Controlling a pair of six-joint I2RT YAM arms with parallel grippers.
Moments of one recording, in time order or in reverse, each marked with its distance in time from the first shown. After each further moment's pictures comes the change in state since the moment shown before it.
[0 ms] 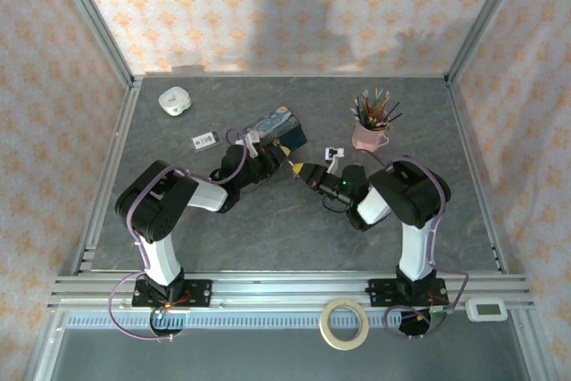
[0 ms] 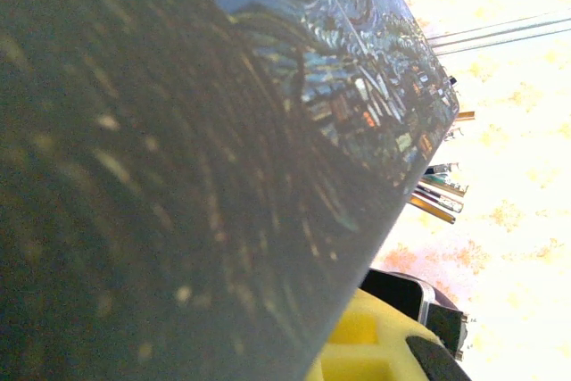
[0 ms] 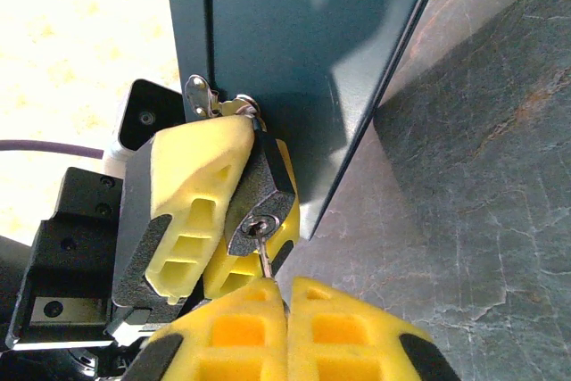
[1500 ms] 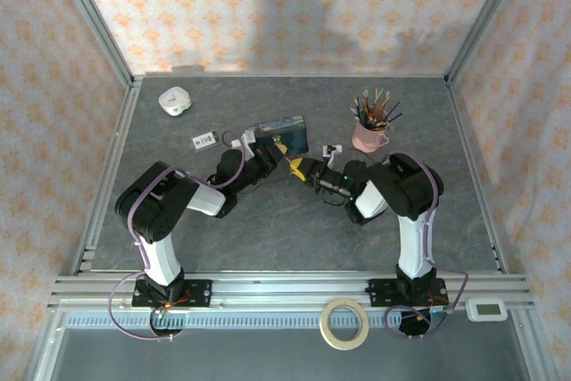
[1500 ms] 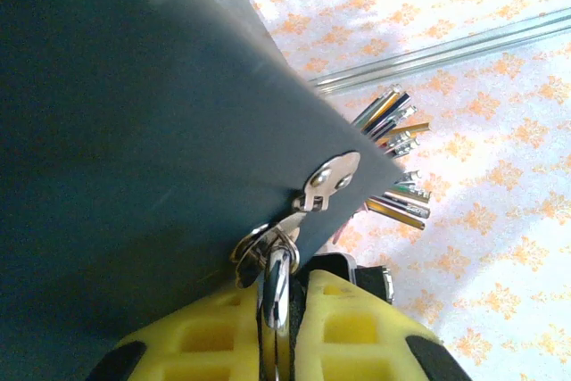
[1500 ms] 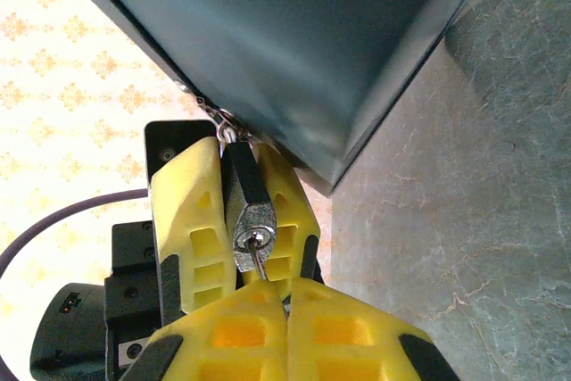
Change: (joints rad) left arm -0.004 -0.002 -0.057 0.151 -0.034 0.024; right arm -0.042 0.082 0.071 0.106 -0.162 0.350
